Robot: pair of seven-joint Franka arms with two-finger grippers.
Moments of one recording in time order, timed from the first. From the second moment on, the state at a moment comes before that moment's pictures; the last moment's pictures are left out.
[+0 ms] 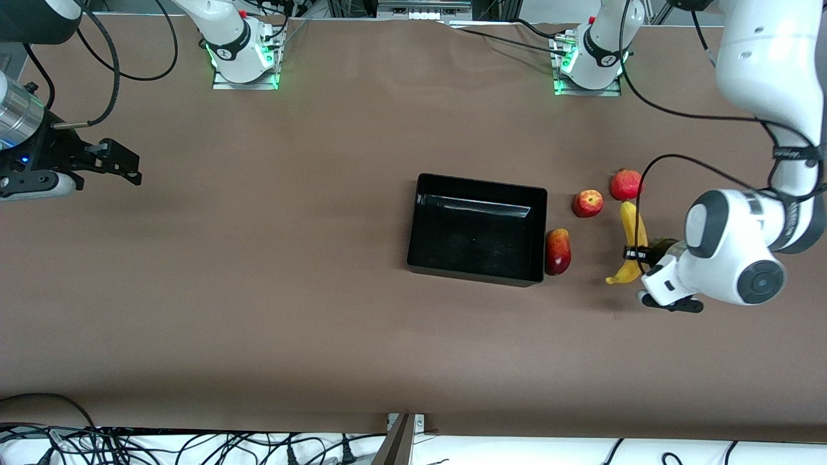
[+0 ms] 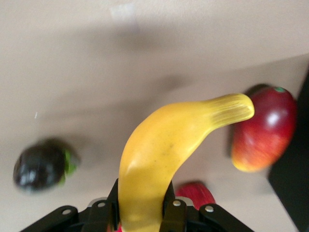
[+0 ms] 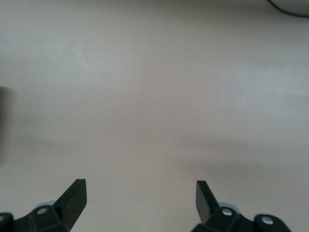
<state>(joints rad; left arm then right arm) 0.04 0.69 -0.07 -1.45 0.03 1.76 0.13 0.05 0.09 0.03 -1.55 -0.01 1.66 -0.04</state>
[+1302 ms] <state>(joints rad) 0.09 0.61 -0.09 -1.41 0.07 1.83 0.32 0.46 0.41 0.05 -1.57 0.07 1.89 0.40</state>
